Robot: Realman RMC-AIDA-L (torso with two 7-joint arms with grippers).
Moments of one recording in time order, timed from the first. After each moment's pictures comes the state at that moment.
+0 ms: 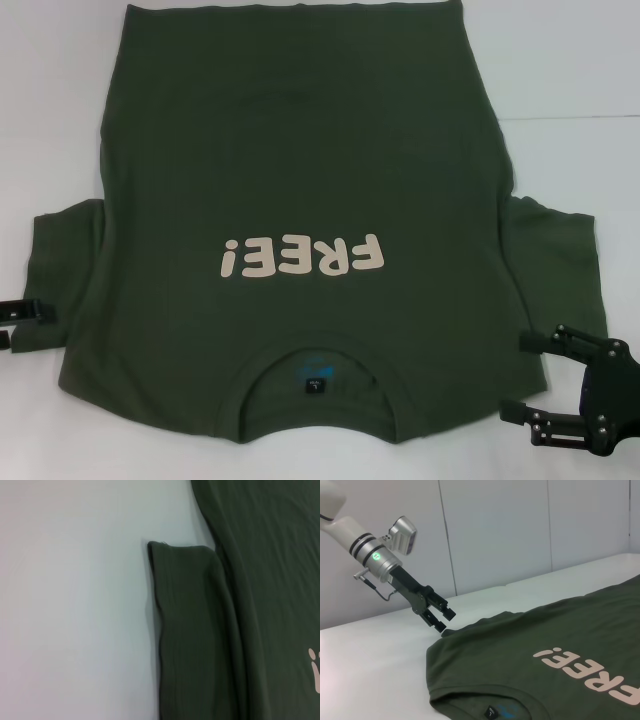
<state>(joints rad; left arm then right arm) -0.54 -1.98 0.31 0.79 2.62 1.43 -2.35 0.33 2.09 -0.41 -0.60 -2.16 -1.74 0.98</state>
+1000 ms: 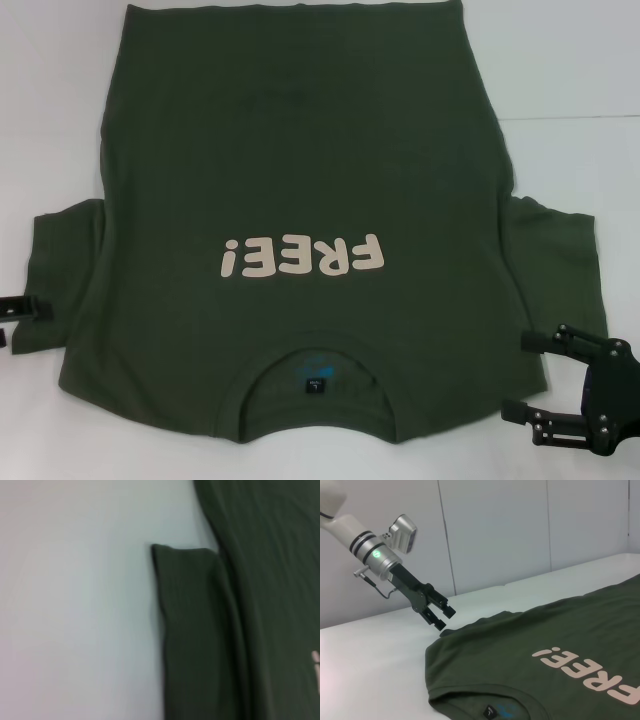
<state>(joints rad) -0.55 -1.97 0.31 0.79 2.63 1.44 -2.38 0.33 2.09 -0.41 -0.60 -2.16 -1.74 0.98</state>
